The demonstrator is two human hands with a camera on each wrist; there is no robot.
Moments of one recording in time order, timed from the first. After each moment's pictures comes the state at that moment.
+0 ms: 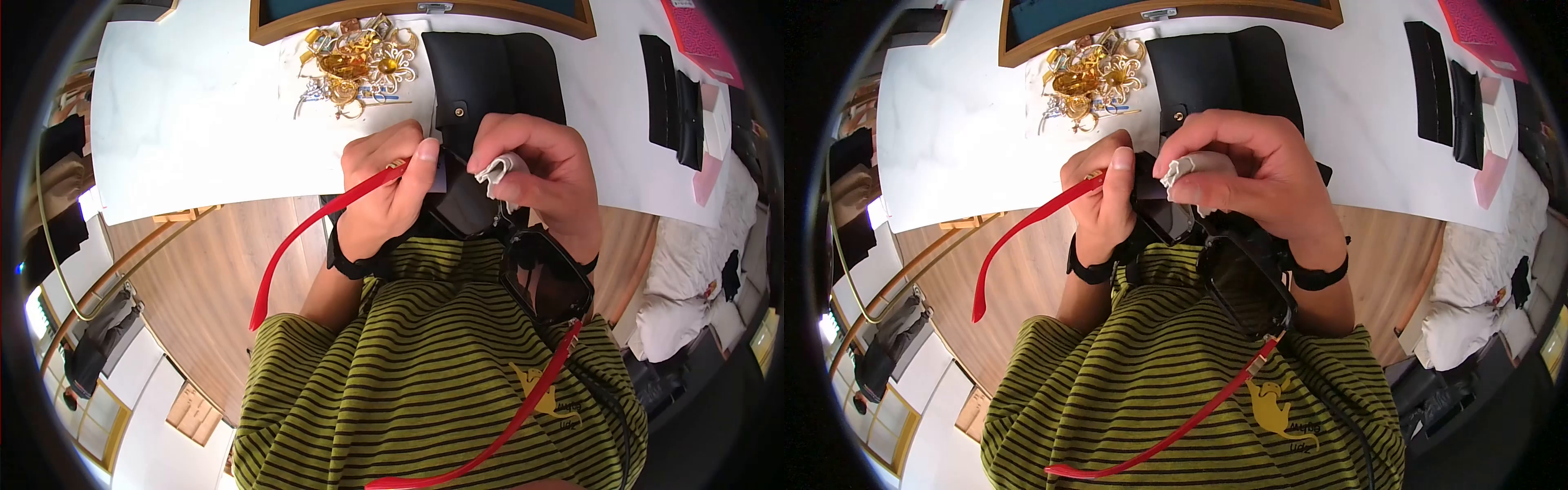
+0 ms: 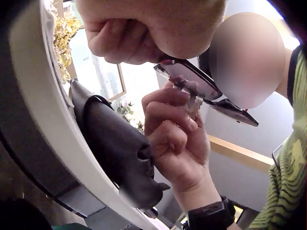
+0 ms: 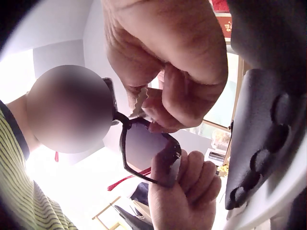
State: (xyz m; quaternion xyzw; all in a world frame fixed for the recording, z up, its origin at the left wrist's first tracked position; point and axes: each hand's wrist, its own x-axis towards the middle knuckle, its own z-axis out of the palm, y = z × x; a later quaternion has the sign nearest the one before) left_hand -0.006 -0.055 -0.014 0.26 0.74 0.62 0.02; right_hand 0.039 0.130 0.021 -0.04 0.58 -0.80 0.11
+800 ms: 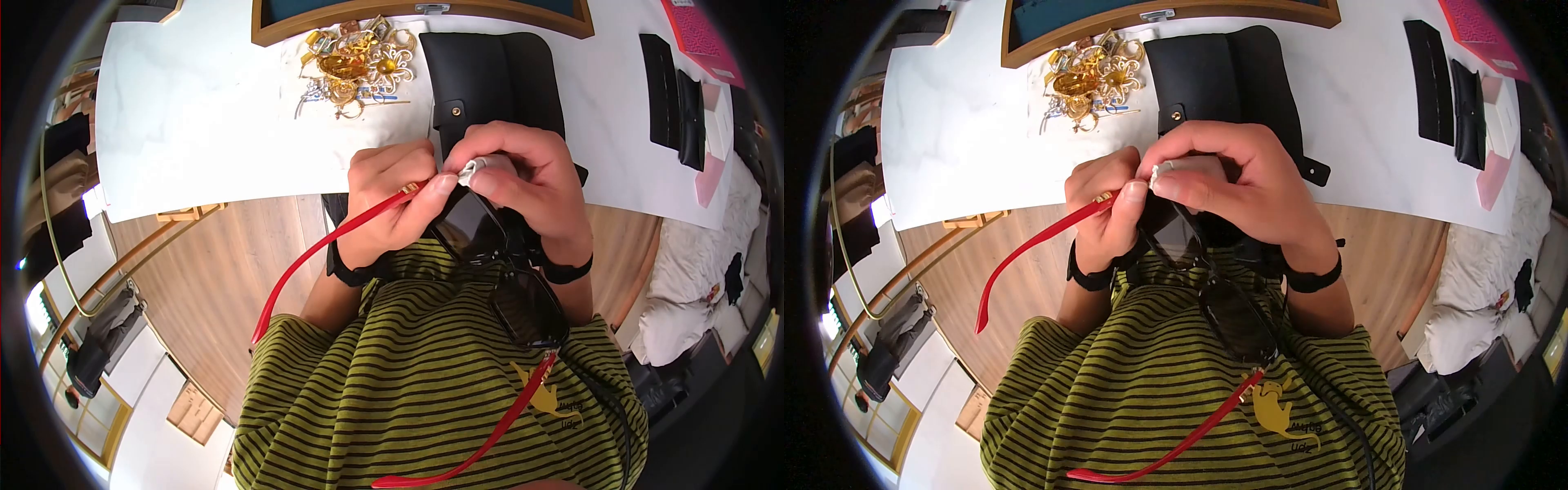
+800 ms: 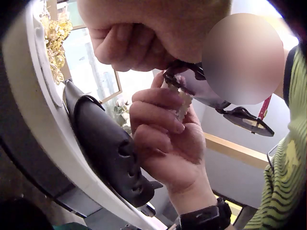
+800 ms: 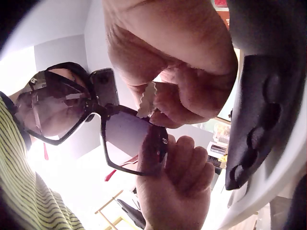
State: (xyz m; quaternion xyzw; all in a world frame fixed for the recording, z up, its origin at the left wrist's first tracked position) left_hand -0.001 -0.058 -0.008 0.35 0.72 0.60 0.02; right_hand 0.041 0.123 0.021 -0.05 0.66 -0.75 0.09
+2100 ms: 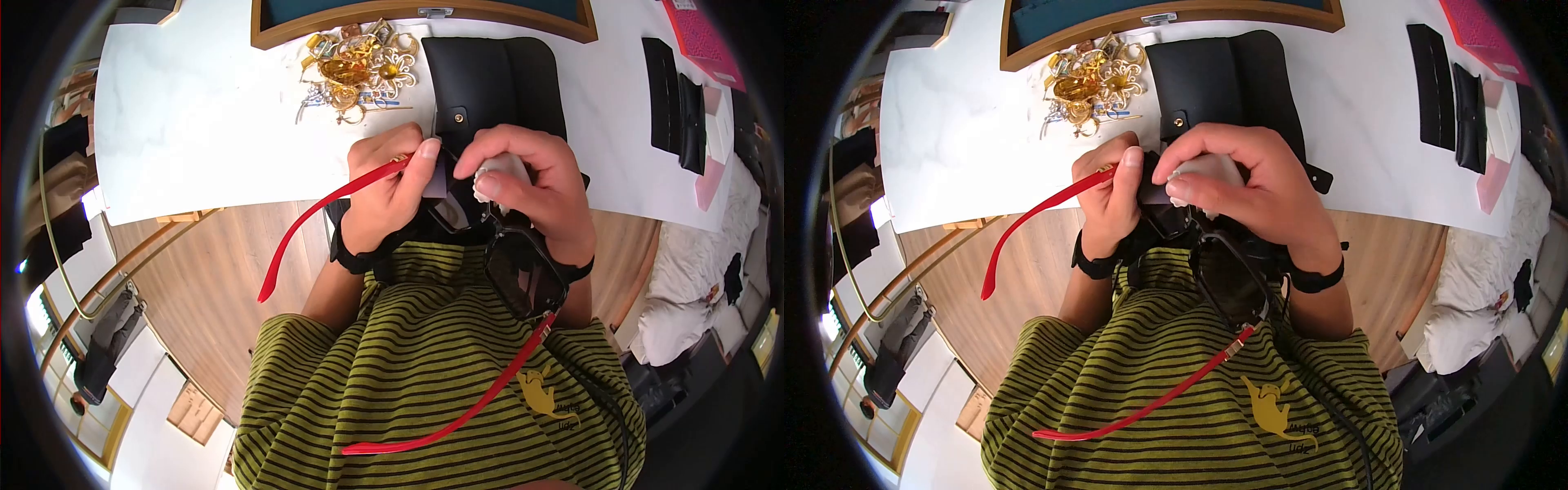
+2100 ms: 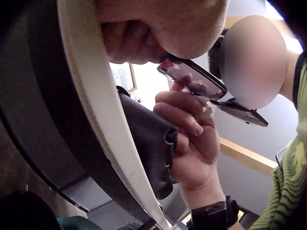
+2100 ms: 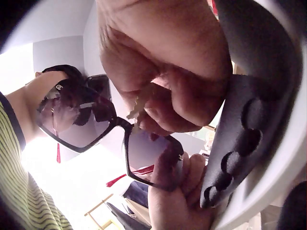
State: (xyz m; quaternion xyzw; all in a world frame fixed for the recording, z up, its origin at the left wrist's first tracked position) left_hand -0.008 -0.052 -0.029 0.24 0.74 0.63 0.04; right_hand 0.039 0.129 0.024 -0.02 0.66 -0.74 0.13
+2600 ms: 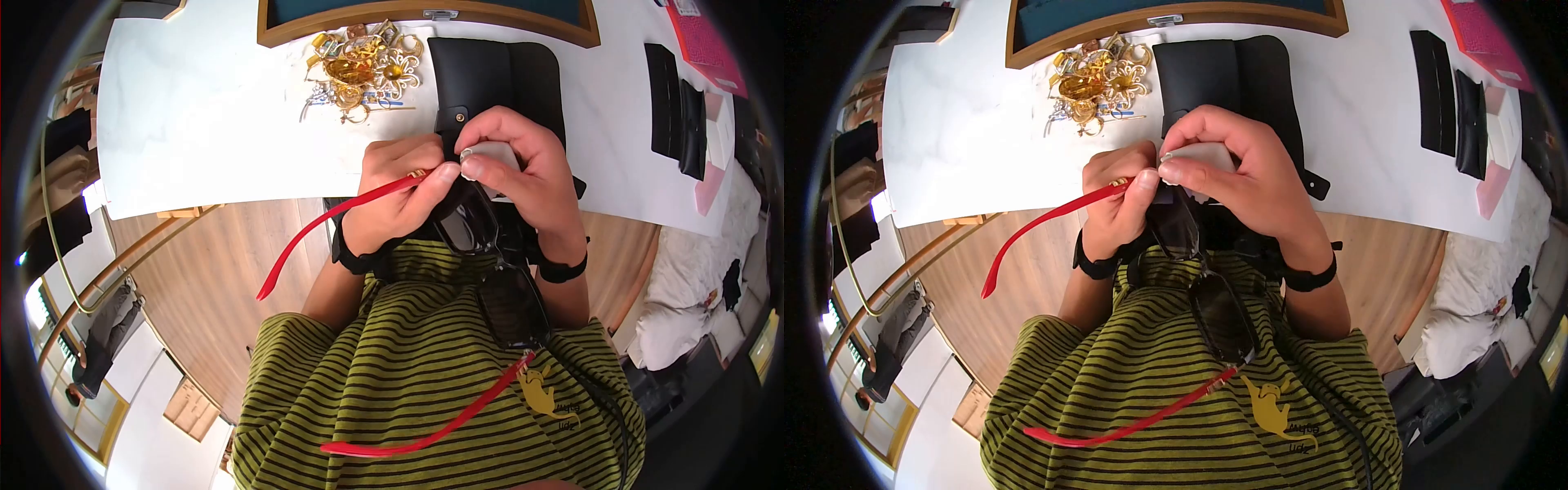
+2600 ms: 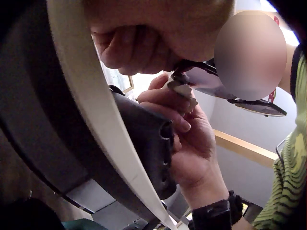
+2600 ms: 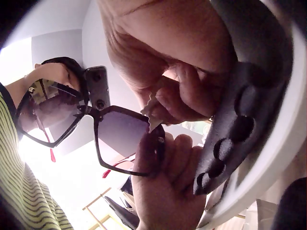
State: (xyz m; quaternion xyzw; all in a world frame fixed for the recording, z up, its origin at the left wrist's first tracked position) left_hand -0.009 -0.054 -0.025 0.34 0.71 0.62 0.06; right_hand 0.034 0.125 0.012 0.02 0.67 -0.74 0.12
